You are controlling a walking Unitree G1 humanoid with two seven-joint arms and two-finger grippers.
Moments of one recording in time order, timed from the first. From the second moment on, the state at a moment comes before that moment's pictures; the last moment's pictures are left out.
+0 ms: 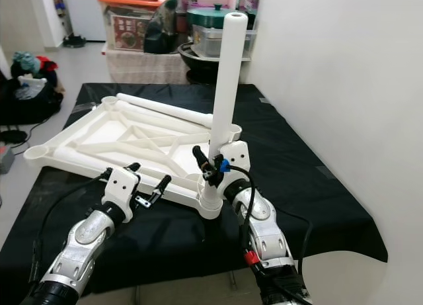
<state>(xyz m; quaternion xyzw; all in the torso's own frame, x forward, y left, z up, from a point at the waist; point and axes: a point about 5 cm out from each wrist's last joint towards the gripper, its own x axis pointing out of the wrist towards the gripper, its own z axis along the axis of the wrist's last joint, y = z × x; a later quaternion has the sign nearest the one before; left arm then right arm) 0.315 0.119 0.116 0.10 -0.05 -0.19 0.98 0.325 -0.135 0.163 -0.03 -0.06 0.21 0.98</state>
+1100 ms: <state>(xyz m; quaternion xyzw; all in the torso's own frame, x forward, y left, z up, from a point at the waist) 0.312 0.124 0.117 0.09 -0.06 -0.18 0.98 0.286 -0.142 0.169 -0.02 -0.02 0.46 0.89</state>
